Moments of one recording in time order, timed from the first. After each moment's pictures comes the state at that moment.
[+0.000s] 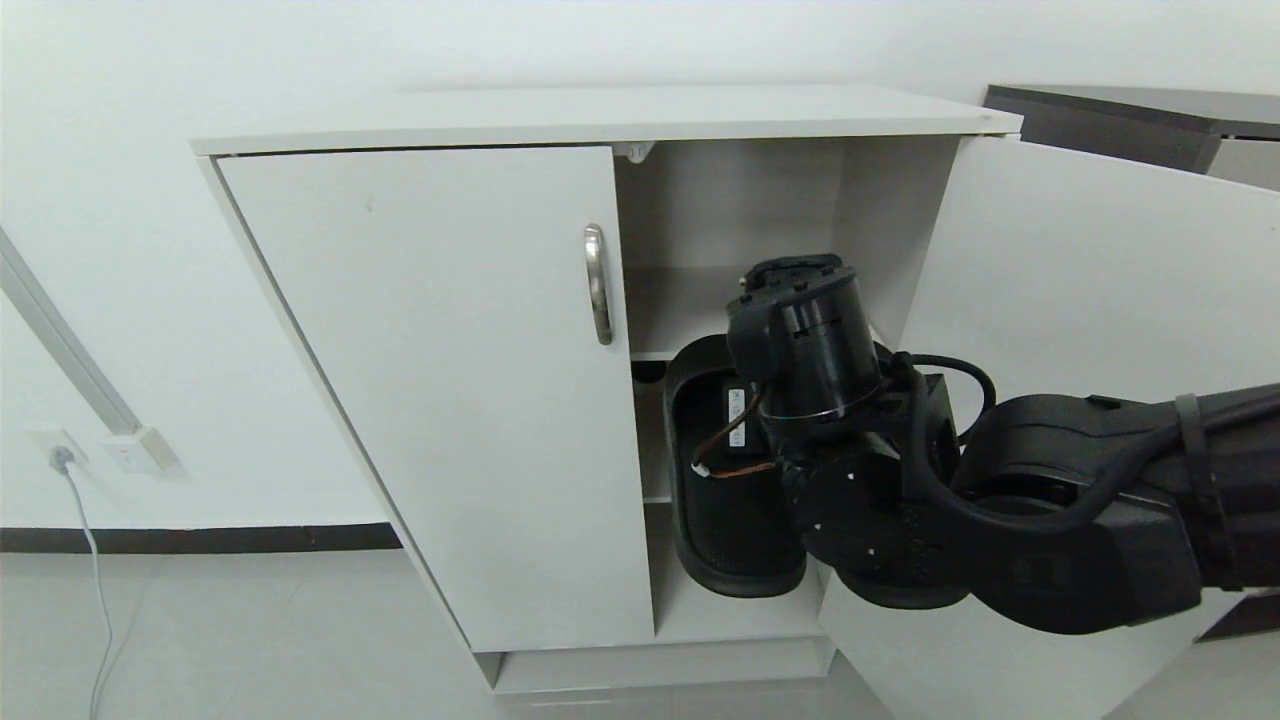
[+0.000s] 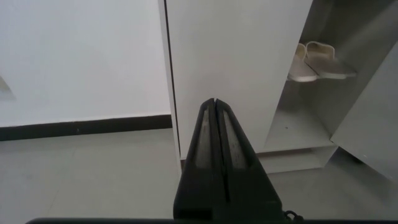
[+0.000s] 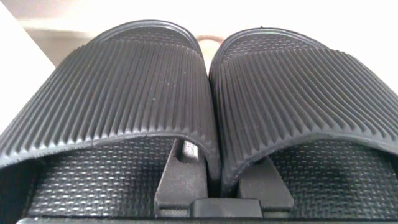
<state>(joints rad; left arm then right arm) 0.00 0.00 0.00 0.00 -0.02 0.01 0.95 1.90 -1.35 -0.21 -0.93 0.27</state>
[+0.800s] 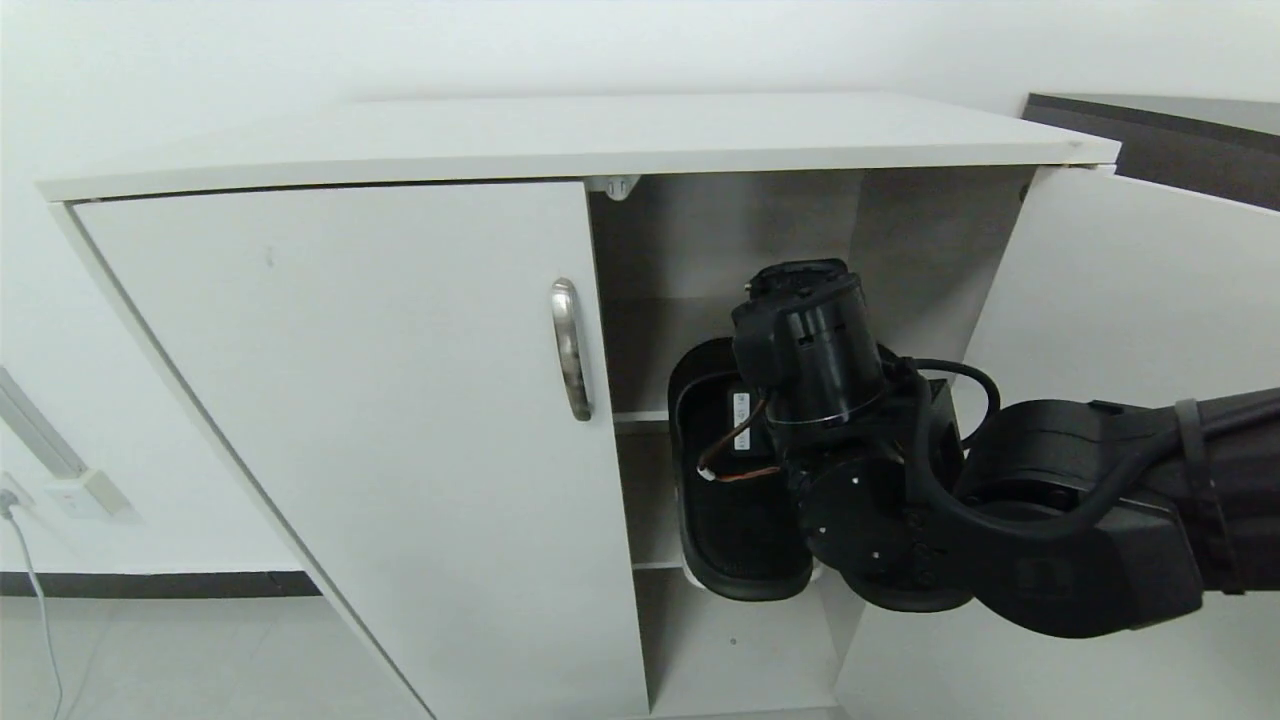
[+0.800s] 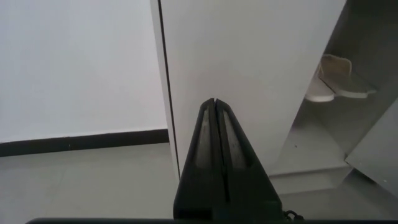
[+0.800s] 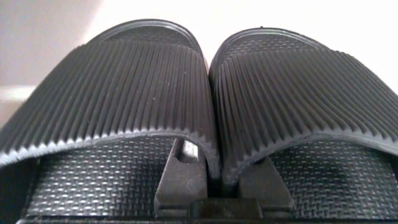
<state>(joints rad) 0.00 0.00 0.00 0.00 -0.02 0.01 0.94 1.90 -1.33 -0.22 -0.93 0.27</state>
